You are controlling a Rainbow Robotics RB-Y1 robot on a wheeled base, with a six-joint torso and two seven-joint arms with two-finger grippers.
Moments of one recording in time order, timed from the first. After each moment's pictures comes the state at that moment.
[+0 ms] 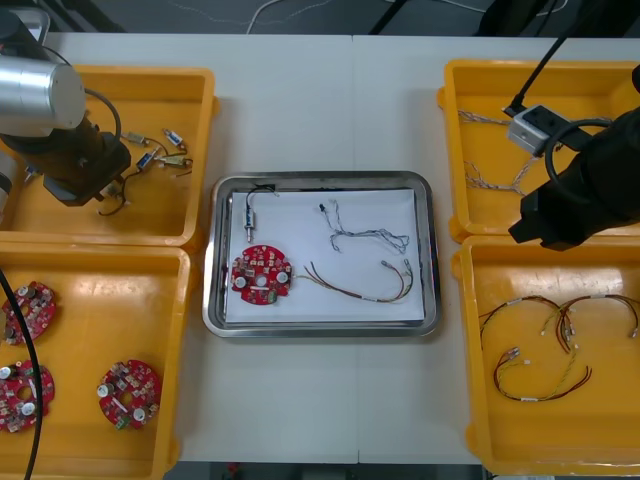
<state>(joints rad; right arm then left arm) -0.55 -0.87 0.09 -2.13 -1.04 1.87 1.43 -0.80 0.57 -0.02 -1.13 0.42 1.48 -0.62</state>
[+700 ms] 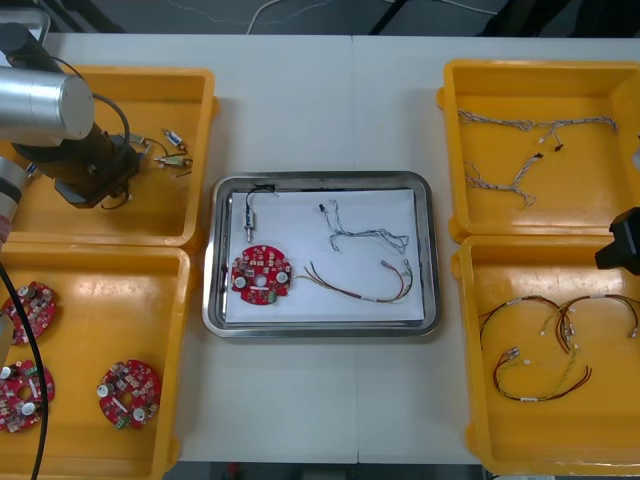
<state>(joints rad) -0.27 -0.98 -0.14 -2.14 -1.05 1.87 1.08 -0.77 0.55 -0.02 -1.14 0.41 1.43 -0.65</state>
